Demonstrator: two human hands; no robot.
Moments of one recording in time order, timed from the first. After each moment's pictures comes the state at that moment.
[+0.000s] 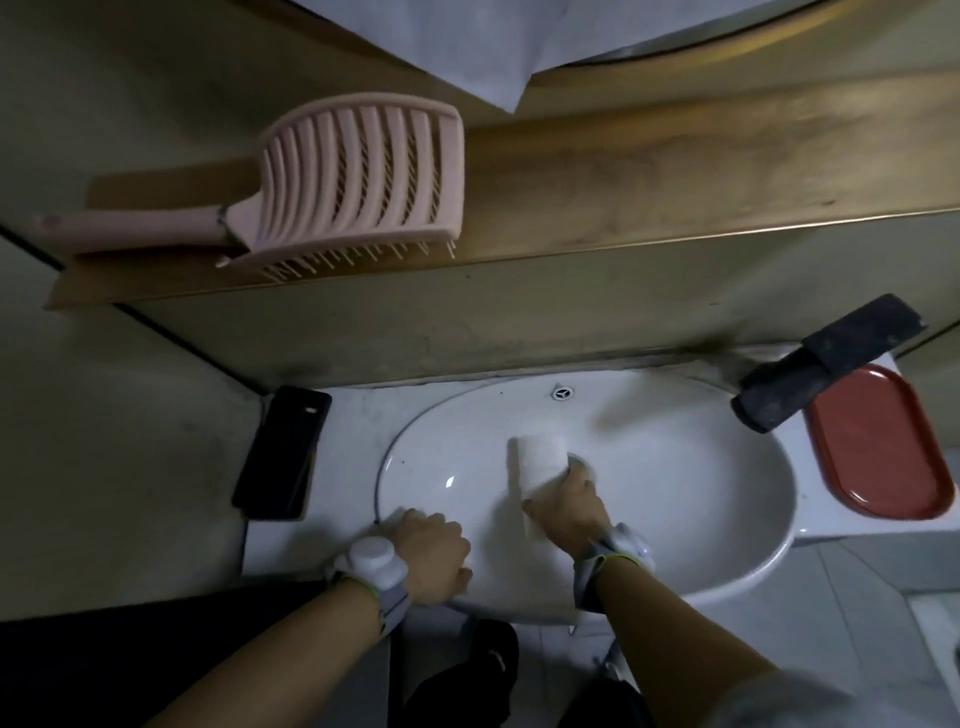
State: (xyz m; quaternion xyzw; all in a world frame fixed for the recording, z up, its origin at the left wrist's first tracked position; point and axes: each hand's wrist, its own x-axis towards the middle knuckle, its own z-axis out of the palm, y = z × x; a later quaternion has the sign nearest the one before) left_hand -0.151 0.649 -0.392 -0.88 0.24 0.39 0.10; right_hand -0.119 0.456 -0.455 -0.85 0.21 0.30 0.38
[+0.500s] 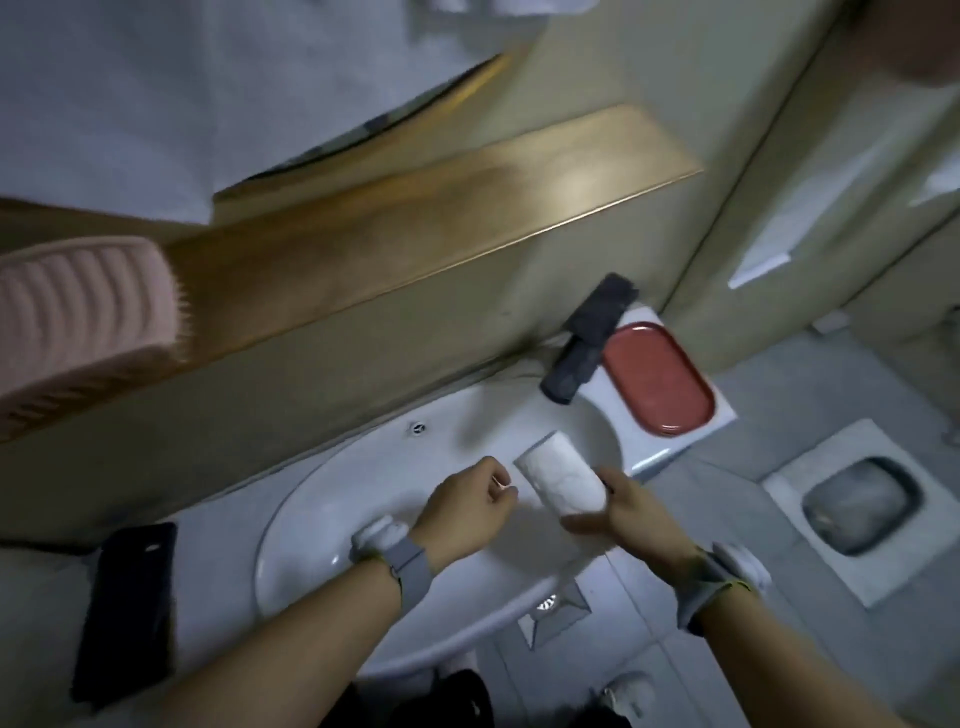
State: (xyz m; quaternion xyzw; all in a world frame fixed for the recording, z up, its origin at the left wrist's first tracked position) left_hand -0.100 0.498 -0.364 -0.88 0.17 0.32 -0.31; right_hand -0.191 0.286 -0.366 -0.82 0.27 0.18 0.48
